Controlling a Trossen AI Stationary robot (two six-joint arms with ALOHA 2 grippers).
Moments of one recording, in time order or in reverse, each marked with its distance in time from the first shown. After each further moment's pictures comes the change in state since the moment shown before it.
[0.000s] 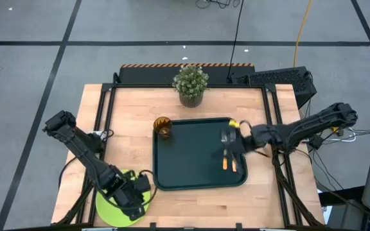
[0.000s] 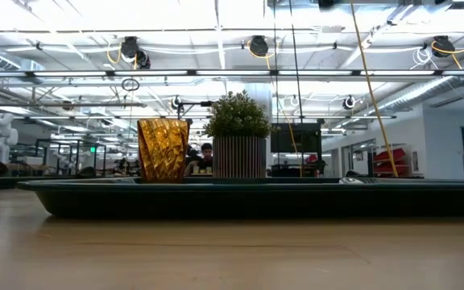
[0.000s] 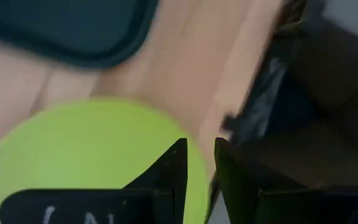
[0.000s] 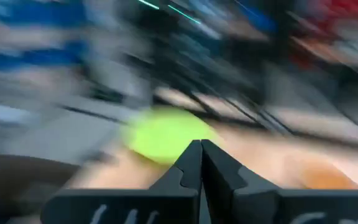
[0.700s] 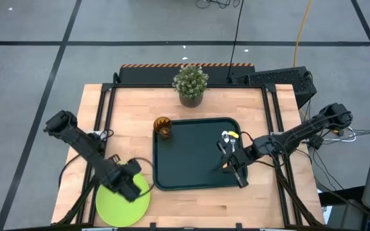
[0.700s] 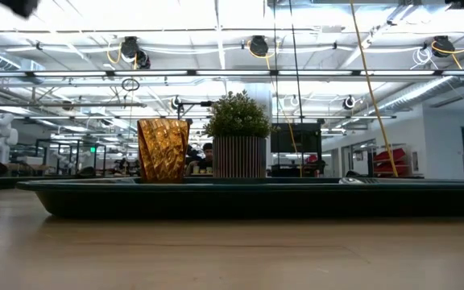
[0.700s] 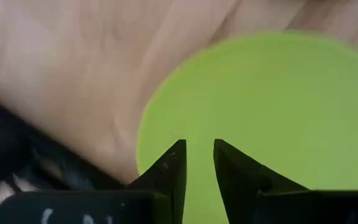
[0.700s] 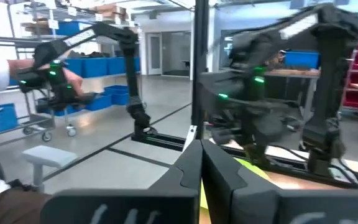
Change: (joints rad) left arm 0.036 0.004 -0.132 -0.411 0.072 -0.127; right arm 0.109 0.117 -0.055 0.362 -0.001 0.108
